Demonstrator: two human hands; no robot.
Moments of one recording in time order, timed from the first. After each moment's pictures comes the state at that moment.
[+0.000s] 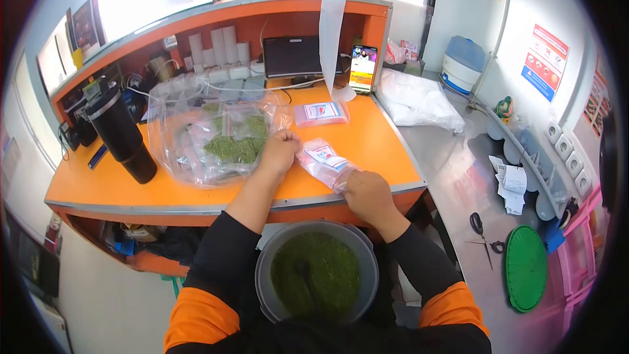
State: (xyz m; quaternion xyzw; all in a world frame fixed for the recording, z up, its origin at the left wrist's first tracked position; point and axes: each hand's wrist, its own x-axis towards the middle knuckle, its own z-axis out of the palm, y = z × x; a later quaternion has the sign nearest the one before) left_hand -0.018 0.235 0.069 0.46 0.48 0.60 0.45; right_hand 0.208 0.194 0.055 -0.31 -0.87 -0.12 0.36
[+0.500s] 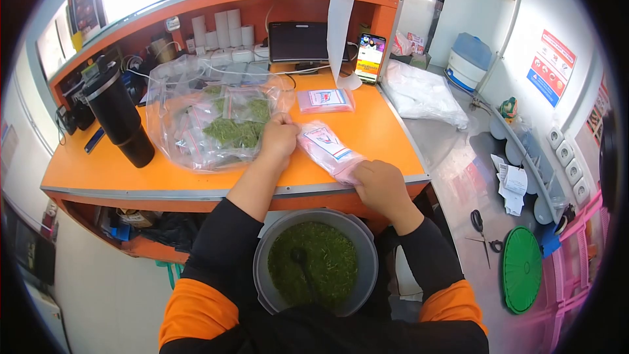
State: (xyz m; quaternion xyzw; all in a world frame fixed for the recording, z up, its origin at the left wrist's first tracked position) left_hand -0.017 0.243 0.061 0.39 0.46 0.68 0.41; right_hand 0.219 0.184 0.075 -0.32 -0.89 -0.08 0.30
